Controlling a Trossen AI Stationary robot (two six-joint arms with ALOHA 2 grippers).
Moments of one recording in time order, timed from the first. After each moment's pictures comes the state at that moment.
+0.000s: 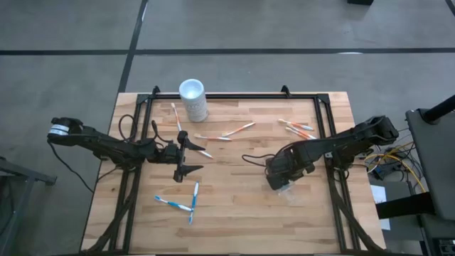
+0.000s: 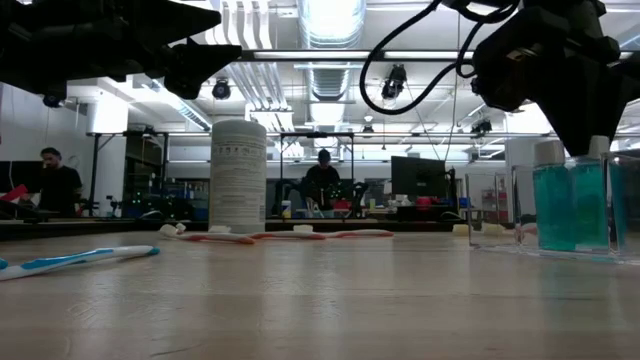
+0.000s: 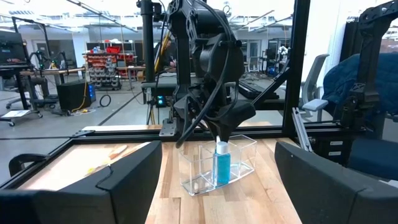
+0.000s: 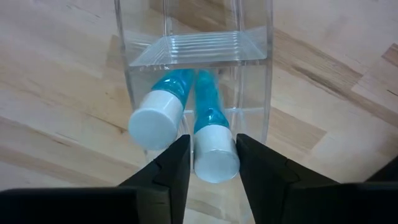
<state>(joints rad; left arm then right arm) -0.12 1.05 0.22 0.98 -0.06 0.00 0.24 1.49 1.04 -1.06 -0.19 1.41</state>
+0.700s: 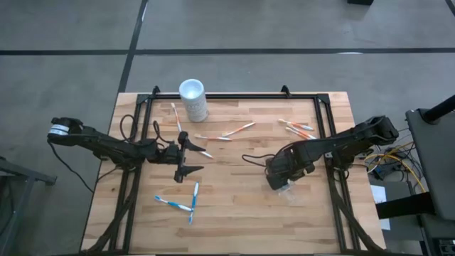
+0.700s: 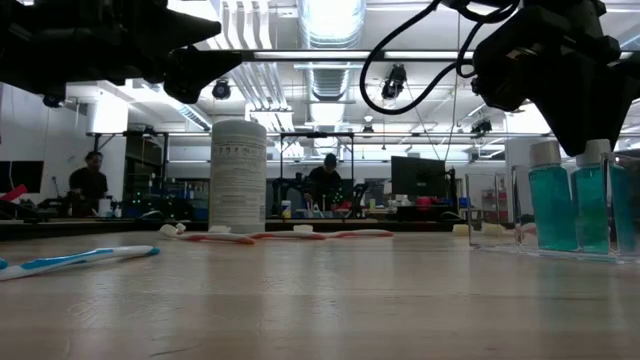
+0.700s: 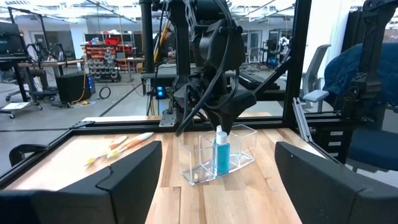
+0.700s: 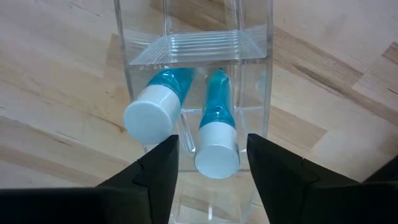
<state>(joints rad) -0.12 1.05 0.22 0.94 -0.06 0.00 0.24 1.49 1.04 -1.06 -0.19 1.41</state>
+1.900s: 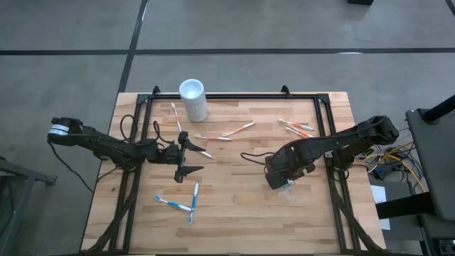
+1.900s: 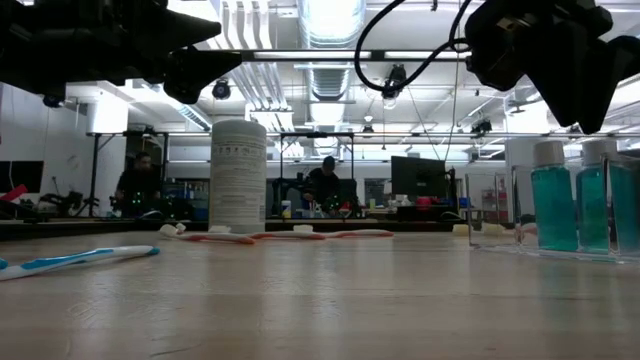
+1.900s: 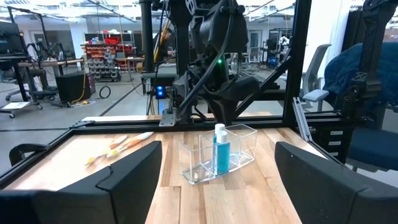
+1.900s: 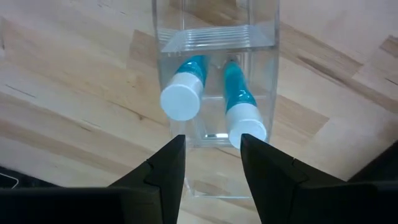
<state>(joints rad) -0.12 1.05 0.22 0.94 -0.06 0.00 0.24 1.49 1.14 -1.13 -0.20 1.42</state>
